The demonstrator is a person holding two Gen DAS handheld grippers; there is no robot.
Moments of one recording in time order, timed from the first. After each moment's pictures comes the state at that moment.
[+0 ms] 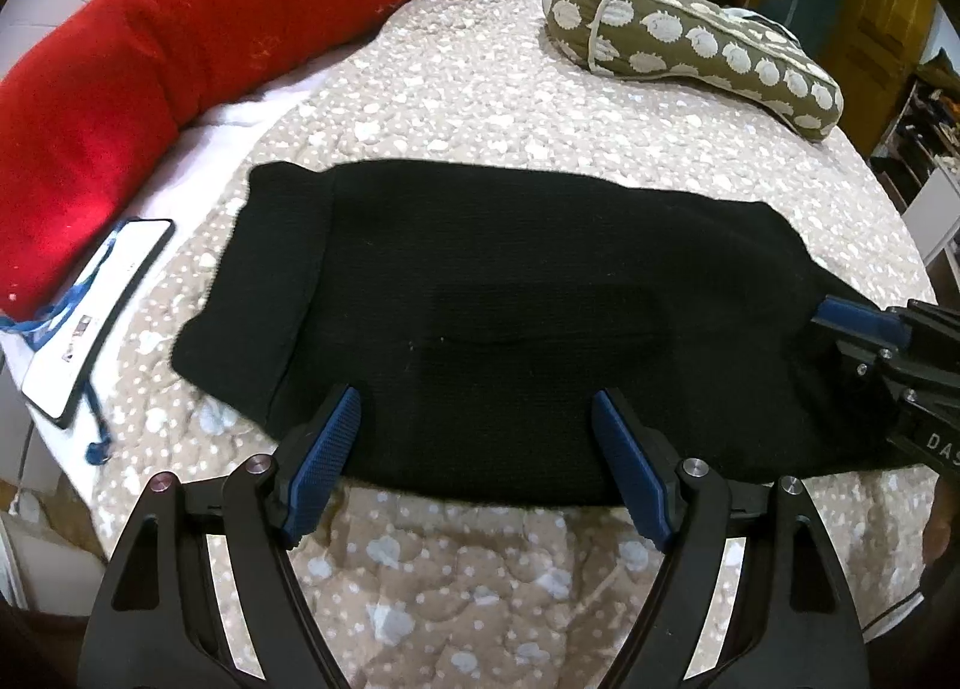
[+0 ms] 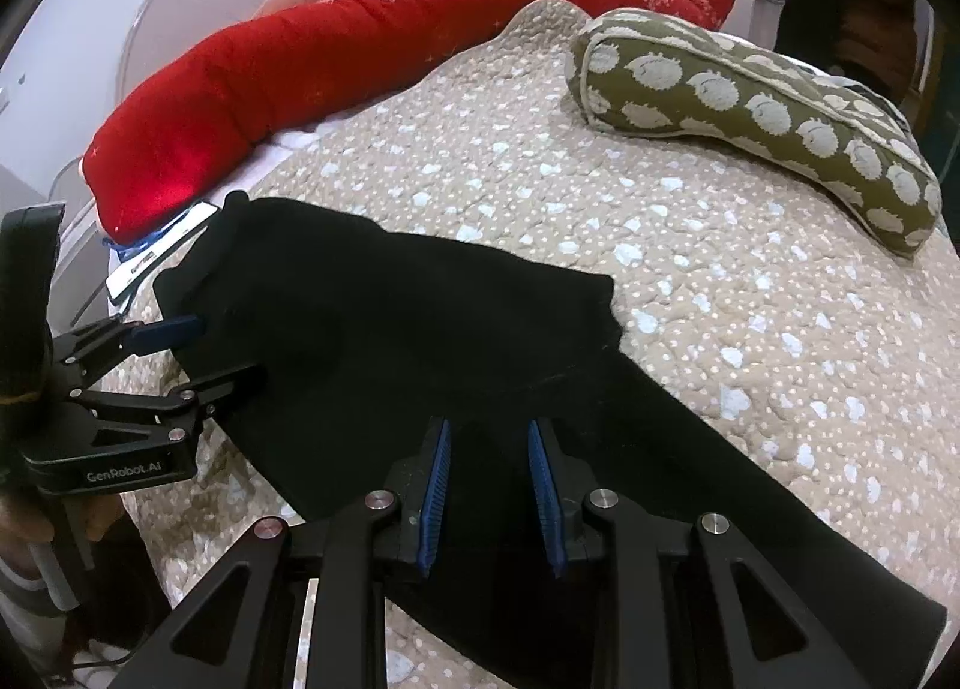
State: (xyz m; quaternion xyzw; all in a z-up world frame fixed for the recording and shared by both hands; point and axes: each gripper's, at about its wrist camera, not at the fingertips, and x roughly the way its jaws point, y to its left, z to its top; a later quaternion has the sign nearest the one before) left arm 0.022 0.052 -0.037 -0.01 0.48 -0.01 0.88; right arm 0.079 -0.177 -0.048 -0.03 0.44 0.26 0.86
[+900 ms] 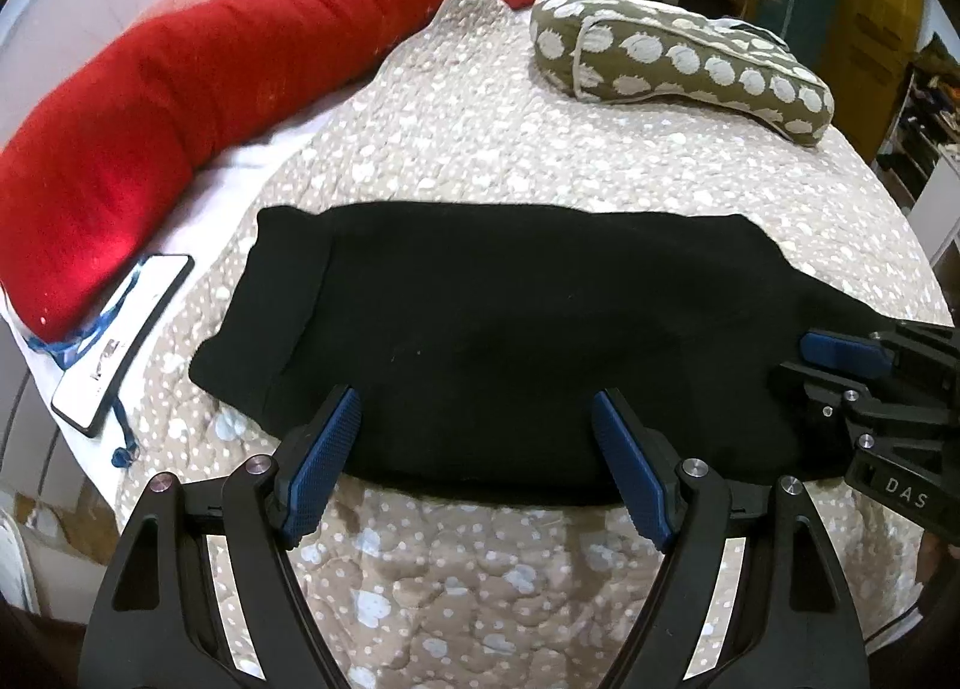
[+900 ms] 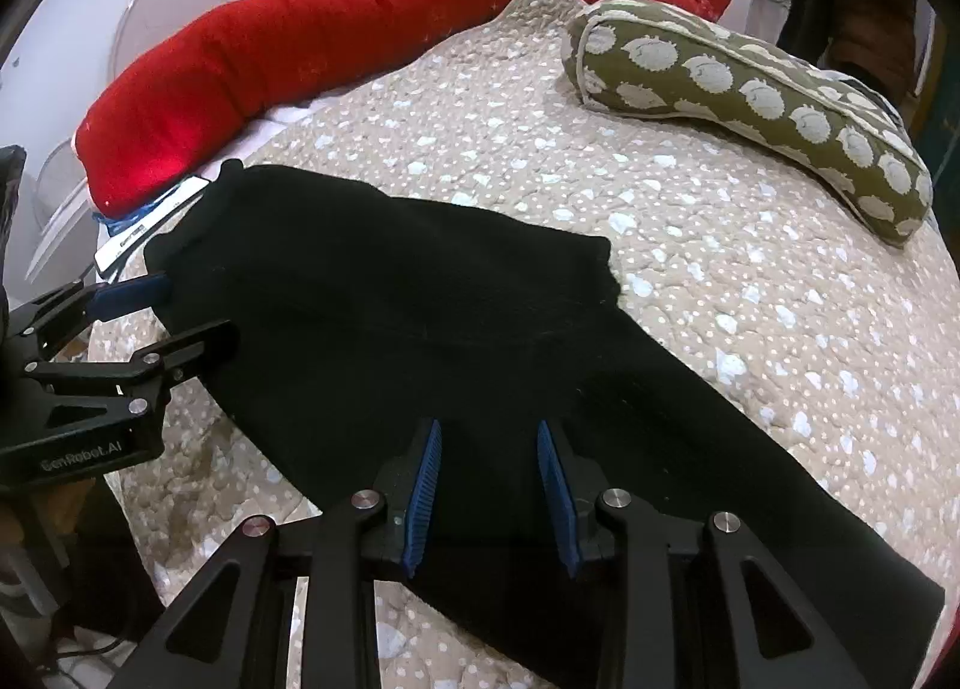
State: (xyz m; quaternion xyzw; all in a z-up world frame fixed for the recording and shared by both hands) left arm 0.012 0.032 -0.024 0.01 0.45 0.00 0.89; right arm 0.067 -0.177 -0.056 -0.06 0.46 0.25 0.85
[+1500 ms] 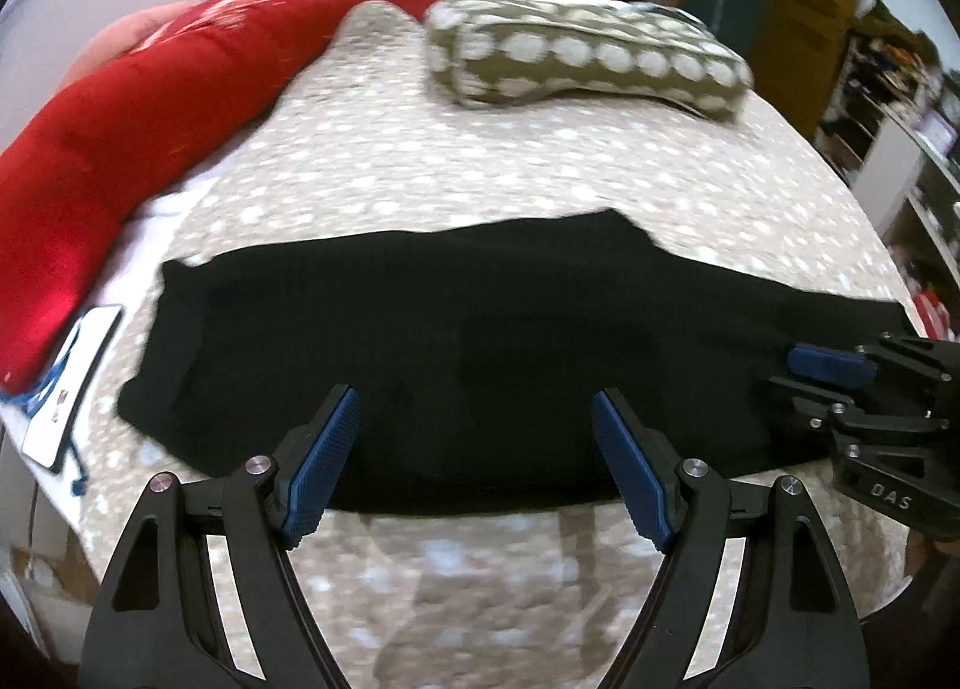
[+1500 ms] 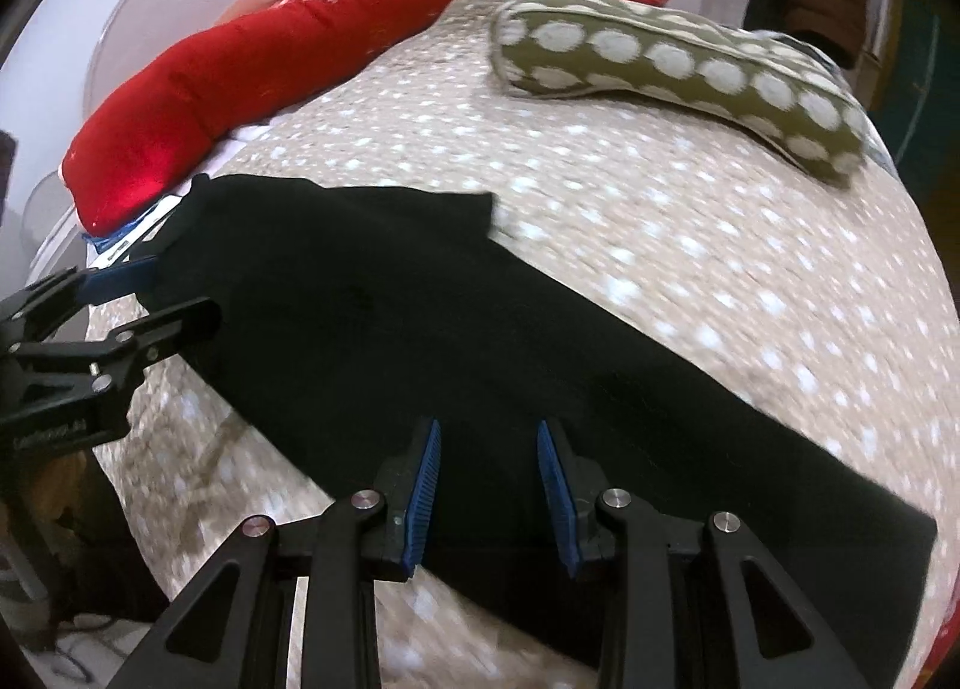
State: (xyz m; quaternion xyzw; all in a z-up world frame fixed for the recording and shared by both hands) left arm 0.010 -0.038 -0.012 0.04 0.45 -0.08 0.89; right arm 0.039 -0.249 -0.063 -0.02 0.46 0.21 0.86
